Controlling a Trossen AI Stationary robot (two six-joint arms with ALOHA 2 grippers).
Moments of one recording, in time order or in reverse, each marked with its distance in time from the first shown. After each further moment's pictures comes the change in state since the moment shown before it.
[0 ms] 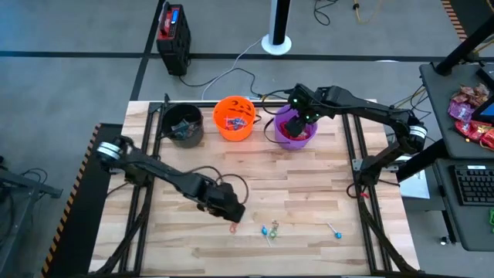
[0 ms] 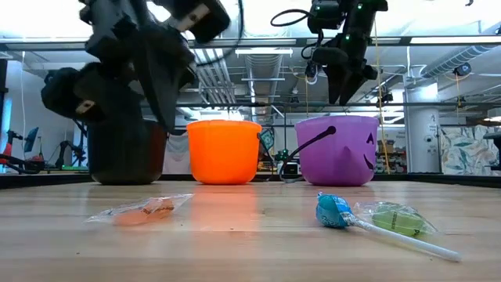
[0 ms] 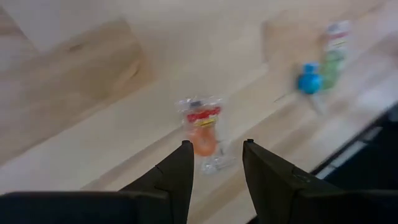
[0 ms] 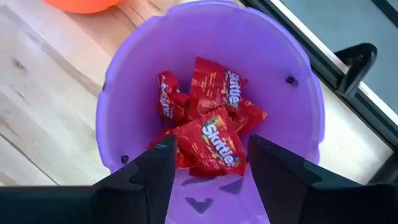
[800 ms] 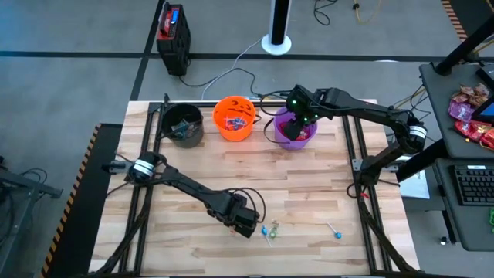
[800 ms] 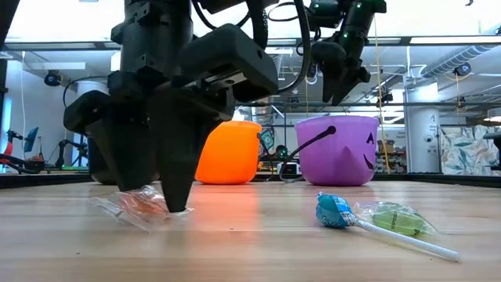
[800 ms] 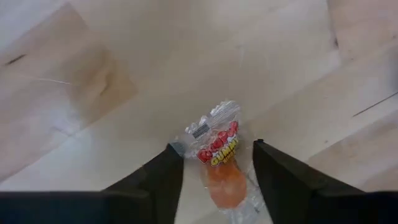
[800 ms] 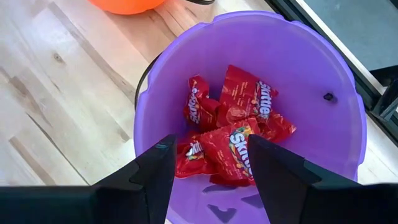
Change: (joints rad) left arm -0.031 0.392 0.407 -0.351 -0.017 0.127; right arm 0.017 0.000 -0.016 0.061 -0.079 -0.058
